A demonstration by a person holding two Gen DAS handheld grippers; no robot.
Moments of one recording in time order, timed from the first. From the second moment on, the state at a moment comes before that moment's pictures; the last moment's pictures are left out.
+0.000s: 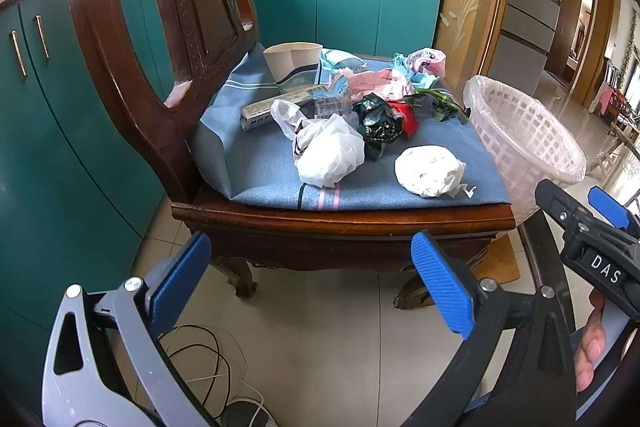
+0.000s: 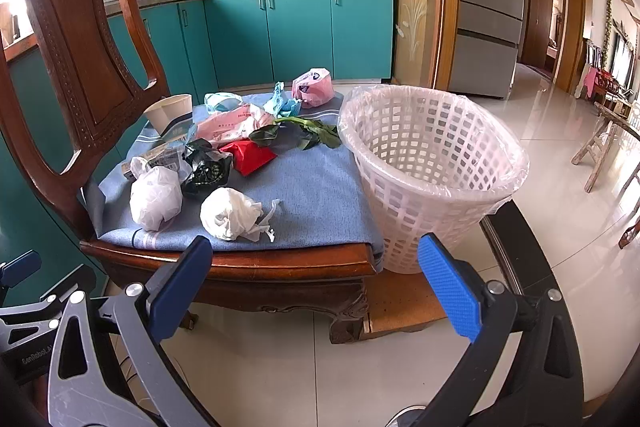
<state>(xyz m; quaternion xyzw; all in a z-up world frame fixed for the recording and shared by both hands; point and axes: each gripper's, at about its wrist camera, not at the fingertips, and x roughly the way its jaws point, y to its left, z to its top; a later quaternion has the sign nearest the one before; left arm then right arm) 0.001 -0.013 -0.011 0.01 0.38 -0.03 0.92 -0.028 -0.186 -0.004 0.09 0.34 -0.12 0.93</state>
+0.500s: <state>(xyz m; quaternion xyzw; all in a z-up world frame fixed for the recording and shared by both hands) 0.001 -0.013 -0.011 0.01 0.38 -0.03 0.92 -0.028 -0.186 -0.004 0.09 0.34 -0.12 0.93</state>
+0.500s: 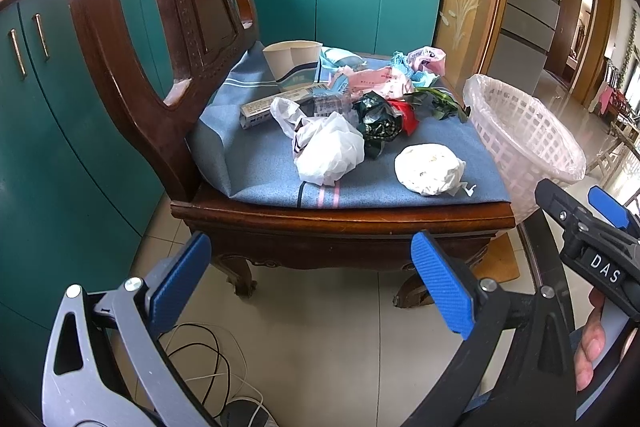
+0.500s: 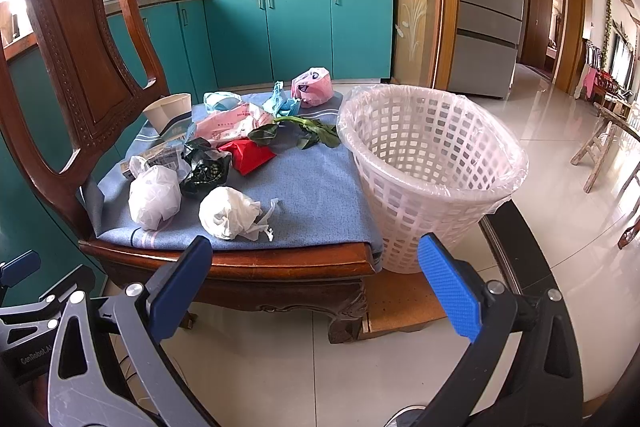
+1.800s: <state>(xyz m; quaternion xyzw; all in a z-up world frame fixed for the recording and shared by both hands) 0.044 0.009 -0.046 -0.02 0.41 -0.02 0.91 0.053 -0.149 -0.038 -0.02 0.39 -0.02 0.92</state>
